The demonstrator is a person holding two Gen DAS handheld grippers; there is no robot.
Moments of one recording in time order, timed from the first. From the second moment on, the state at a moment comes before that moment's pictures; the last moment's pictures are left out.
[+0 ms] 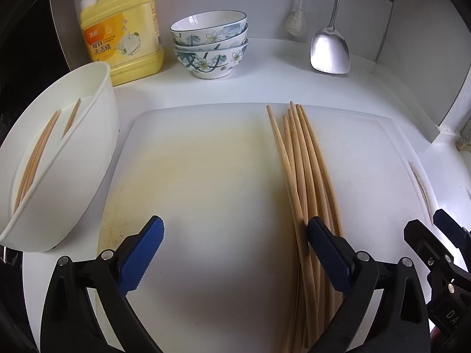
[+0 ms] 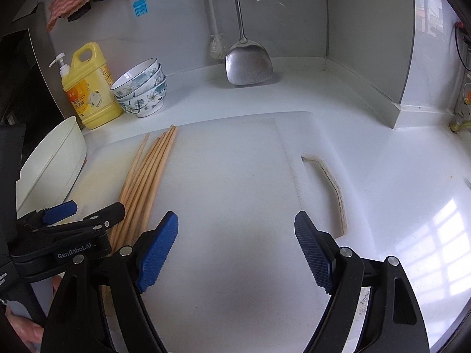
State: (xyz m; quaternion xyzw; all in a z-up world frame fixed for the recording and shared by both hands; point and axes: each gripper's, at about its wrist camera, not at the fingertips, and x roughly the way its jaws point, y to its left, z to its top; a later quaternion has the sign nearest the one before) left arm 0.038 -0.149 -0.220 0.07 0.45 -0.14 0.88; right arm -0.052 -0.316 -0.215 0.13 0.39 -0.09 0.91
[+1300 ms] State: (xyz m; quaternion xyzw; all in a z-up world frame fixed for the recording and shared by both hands) left arm 0.059 -0.101 -0.227 0.06 0.45 -0.11 0.88; right arm -0.001 -0.273 -0.230 0.04 0.42 -0.10 0.90
